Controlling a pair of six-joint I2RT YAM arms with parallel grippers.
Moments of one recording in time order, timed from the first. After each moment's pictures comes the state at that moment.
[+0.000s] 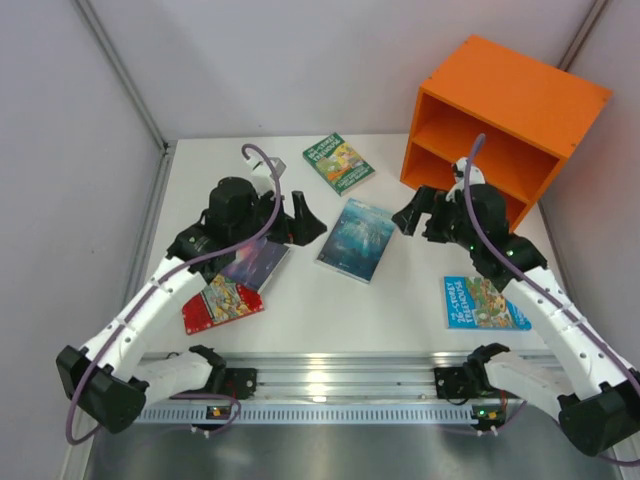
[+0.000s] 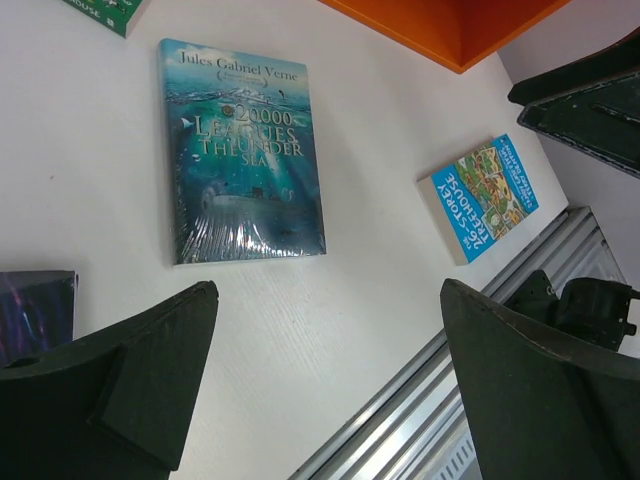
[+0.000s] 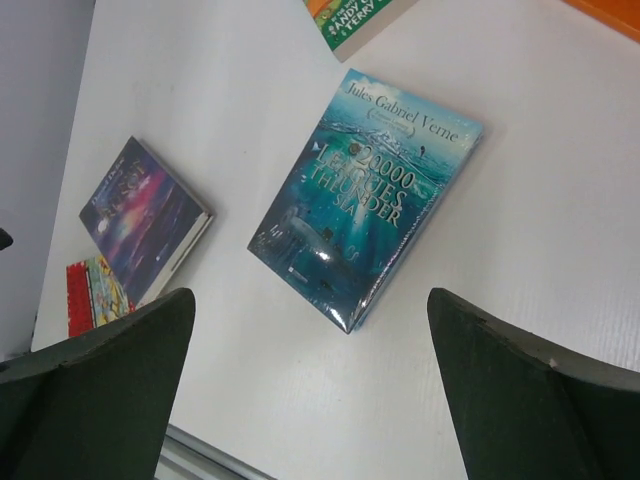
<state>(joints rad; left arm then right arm) -0.54 1.10 1.10 -0.41 0.28 -0.44 0.41 0.99 0.96 -0.44 -0.07 0.54</state>
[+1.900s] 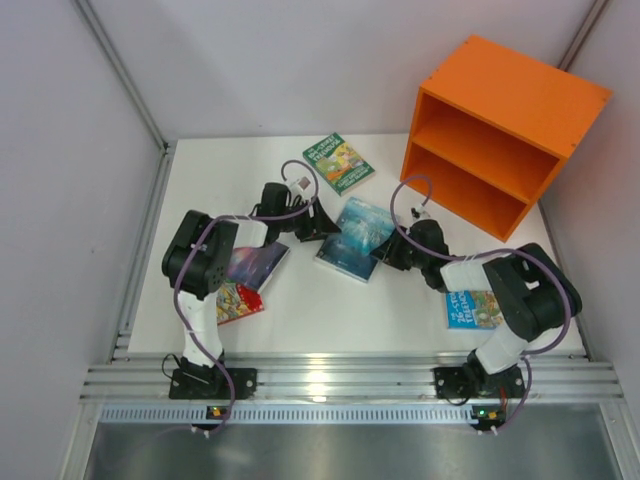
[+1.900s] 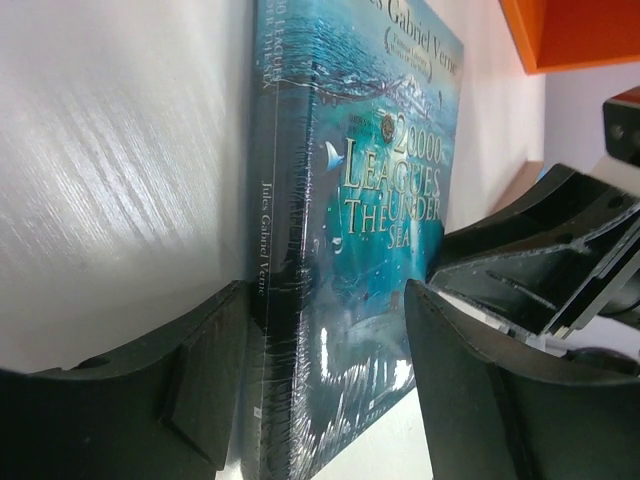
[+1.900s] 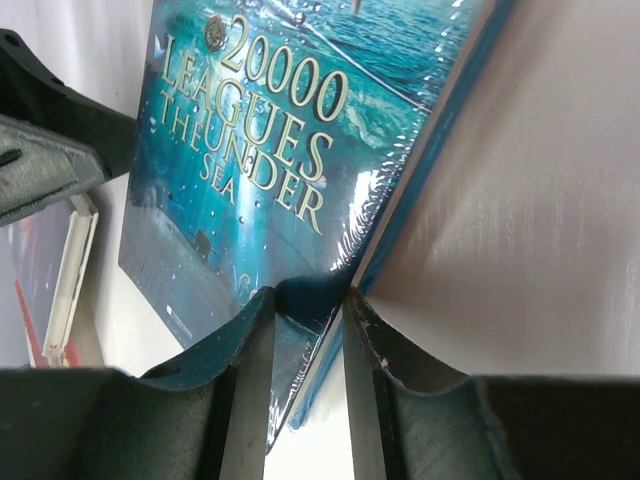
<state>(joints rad) -0.37 2.01 1.07 0.33 0.72 -0.68 0.44 1.62 0.55 0.49 -0.20 0.80</state>
